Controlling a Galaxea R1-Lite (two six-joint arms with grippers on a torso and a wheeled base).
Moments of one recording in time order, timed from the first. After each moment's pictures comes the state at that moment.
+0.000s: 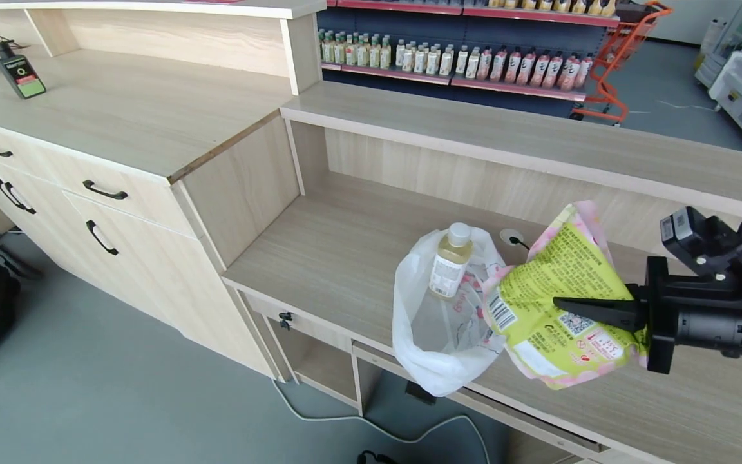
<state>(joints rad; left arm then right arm) -0.01 0.00 0.00 0.00 -0.02 0.00 0.12 1.43 -0.63 -0.41 0.78 -0.55</state>
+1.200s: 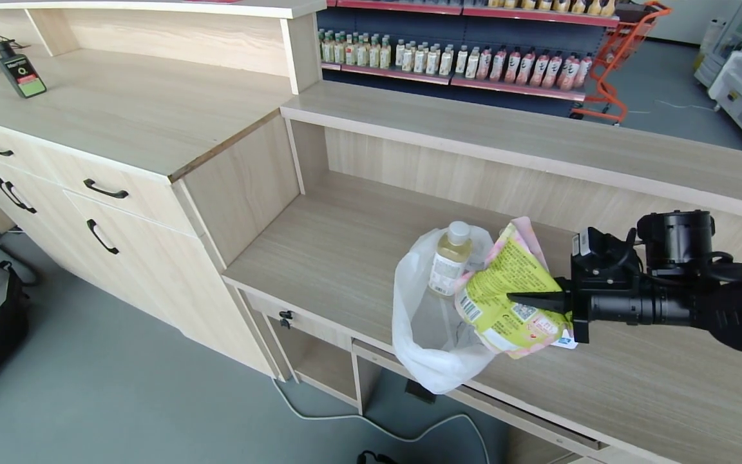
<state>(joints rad) -0.01 0.00 0.00 0.00 -0.02 0.00 0.09 1.84 -0.83 -0.51 0.90 -0.80</state>
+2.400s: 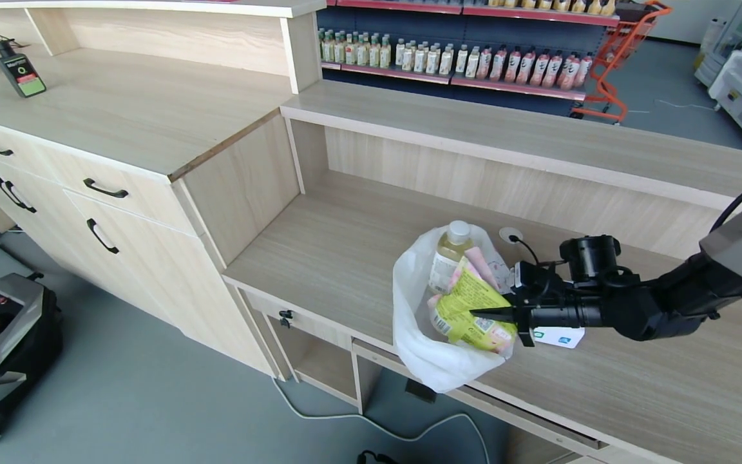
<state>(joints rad) -0.01 0.00 0.00 0.00 -0.02 0.00 0.13 2.16 -1.02 -0.53 0.89 -1.01</state>
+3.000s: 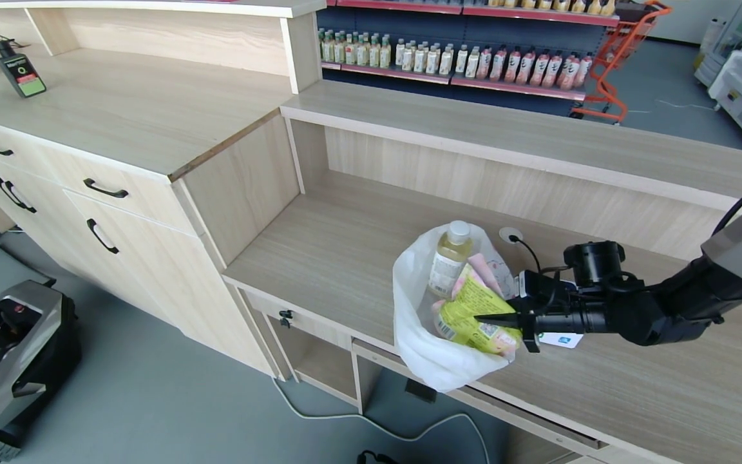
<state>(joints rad) -0.01 0.00 0.00 0.00 -0.02 0.00 0.12 2.17 -0.99 -0.53 0.90 -1.09</state>
